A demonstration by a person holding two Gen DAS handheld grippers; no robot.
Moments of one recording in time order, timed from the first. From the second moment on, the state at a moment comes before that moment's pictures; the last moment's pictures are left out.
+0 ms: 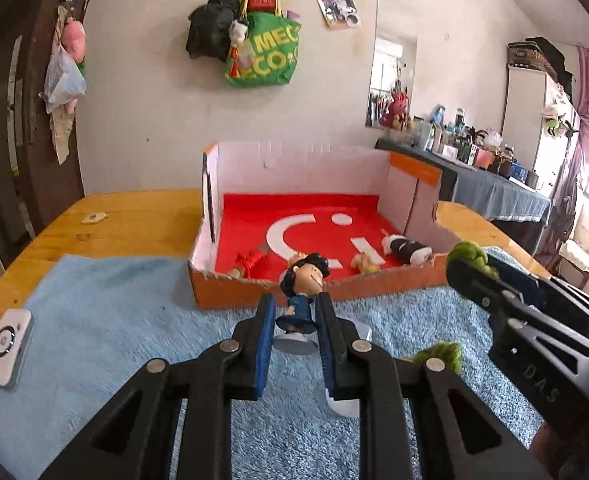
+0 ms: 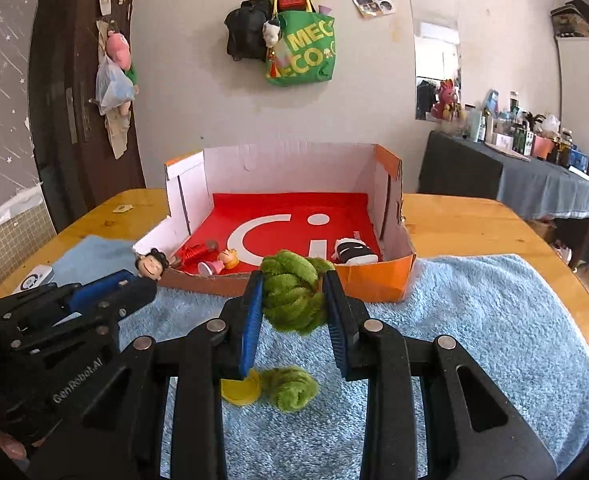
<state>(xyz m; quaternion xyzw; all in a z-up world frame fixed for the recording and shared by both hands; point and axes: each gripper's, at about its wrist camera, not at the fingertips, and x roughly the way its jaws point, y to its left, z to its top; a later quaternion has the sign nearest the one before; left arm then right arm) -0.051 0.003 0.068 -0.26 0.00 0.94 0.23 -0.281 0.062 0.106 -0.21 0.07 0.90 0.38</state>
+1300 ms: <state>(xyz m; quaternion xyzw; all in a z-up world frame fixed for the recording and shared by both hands) -0.236 0.082 0.084 -0.38 0.08 0.90 0.21 -0.400 0.257 0.129 -0.39 0.16 0.83 0.37</state>
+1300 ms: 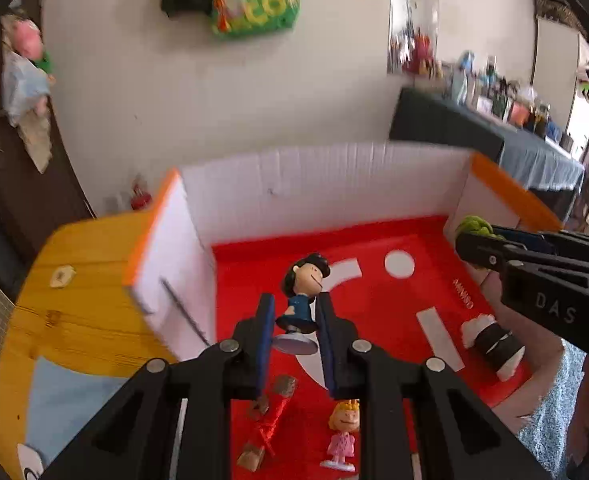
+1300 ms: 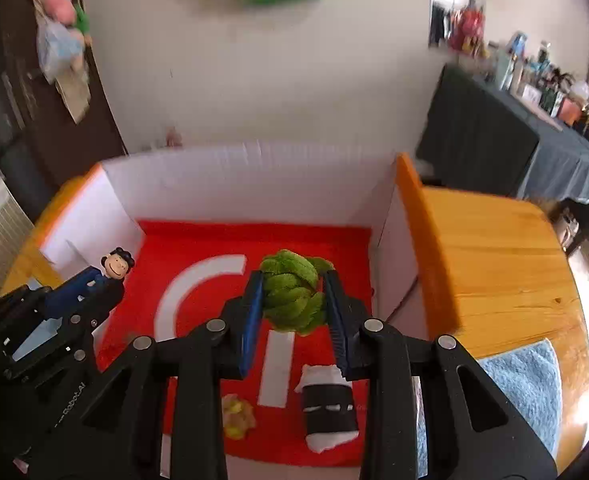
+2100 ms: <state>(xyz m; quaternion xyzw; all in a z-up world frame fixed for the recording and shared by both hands) -0.278 0.101 0.035 -0.51 0.11 0.82 0.23 -0.406 0.283 0.080 -0.53 0.19 0.77 0.31</state>
